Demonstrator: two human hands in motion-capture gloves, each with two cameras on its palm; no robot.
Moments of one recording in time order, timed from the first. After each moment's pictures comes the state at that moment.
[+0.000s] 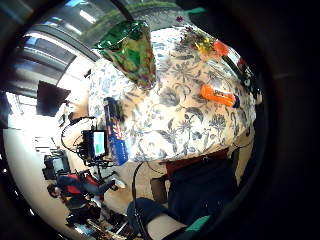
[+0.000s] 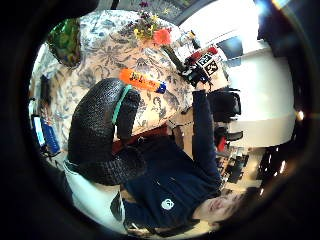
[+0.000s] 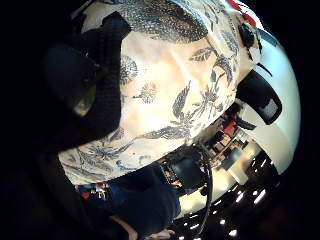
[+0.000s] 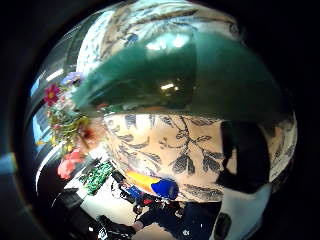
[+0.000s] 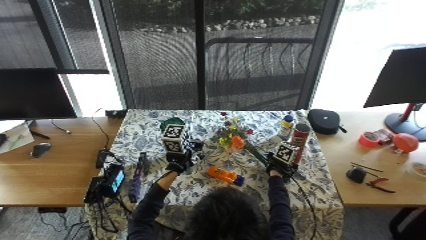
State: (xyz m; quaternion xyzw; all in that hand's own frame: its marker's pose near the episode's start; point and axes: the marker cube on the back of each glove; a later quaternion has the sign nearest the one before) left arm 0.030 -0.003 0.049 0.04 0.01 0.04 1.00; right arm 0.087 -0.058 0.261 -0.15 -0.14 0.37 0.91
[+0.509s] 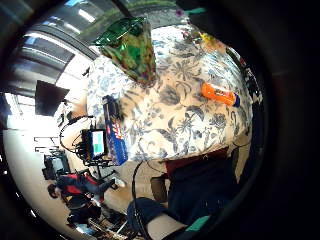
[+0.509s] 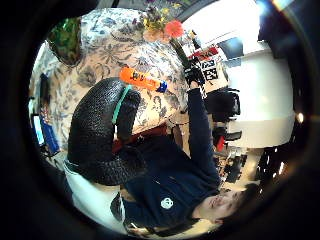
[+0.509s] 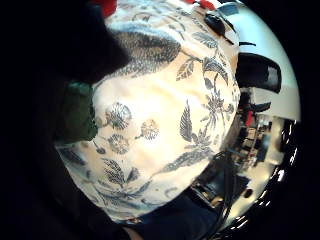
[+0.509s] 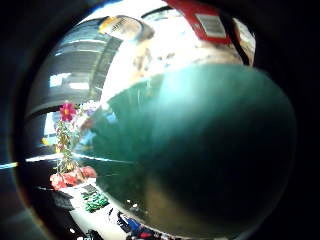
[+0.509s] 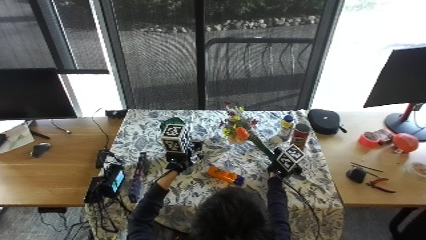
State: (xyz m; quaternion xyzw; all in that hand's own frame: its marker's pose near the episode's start) left arm 0.028 -0.004 0.051 0.02 0.02 0.04 1.00; right arm 0.094 -0.051 0.270 0.00 -0.16 0.47 0.86
